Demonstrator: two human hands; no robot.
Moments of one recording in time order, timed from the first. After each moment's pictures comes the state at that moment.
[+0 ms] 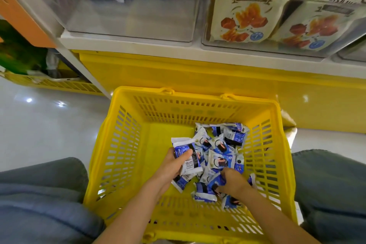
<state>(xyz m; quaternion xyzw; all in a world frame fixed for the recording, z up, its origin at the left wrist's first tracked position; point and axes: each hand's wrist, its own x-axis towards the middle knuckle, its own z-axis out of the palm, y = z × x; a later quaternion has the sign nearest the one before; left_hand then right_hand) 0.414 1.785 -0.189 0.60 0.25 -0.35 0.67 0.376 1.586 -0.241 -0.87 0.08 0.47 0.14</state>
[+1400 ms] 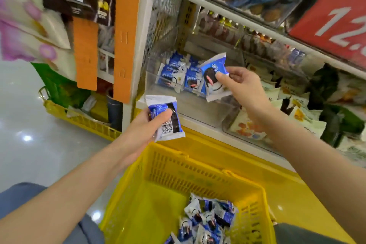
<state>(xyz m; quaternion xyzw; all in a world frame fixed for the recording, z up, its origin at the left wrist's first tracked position) 0.494 1.916 0.030 0.57 0.04 -0.08 0.82 0.569 1.716 0.136 -0.86 -0.09 -0.06 0.50</state>
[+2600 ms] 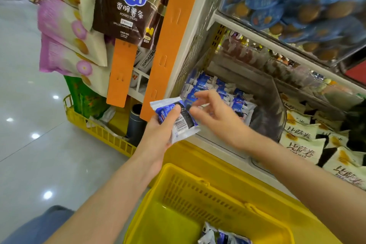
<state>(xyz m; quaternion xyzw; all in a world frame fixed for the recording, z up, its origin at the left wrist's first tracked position) 0.516 1.952 0.055 0.47 0.15 0.01 0.87 0.572 1.819 0.114 -0.90 -0.28 0.05 0.33</state>
